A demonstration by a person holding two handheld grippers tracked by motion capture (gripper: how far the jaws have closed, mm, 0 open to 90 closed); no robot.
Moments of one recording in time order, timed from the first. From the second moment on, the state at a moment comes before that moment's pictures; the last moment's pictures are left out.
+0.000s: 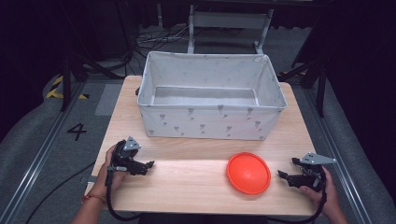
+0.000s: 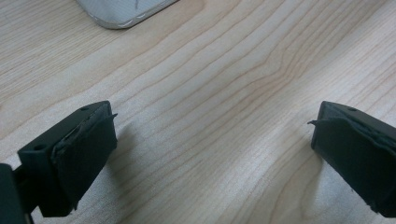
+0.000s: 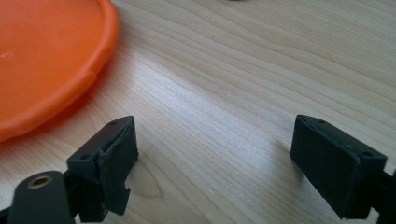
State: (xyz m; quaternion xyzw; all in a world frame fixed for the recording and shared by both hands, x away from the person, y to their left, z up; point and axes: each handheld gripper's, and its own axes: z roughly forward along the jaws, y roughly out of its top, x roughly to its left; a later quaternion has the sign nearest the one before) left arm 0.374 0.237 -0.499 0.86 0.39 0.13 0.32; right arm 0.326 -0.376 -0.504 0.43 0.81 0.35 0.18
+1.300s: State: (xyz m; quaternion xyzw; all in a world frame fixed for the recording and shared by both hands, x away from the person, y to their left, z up) left arm 0.373 0.238 -0.499 0.86 0.39 0.13 0.32; right arm 0.355 -0.329 -0.458 0.34 0.86 0.37 0.08
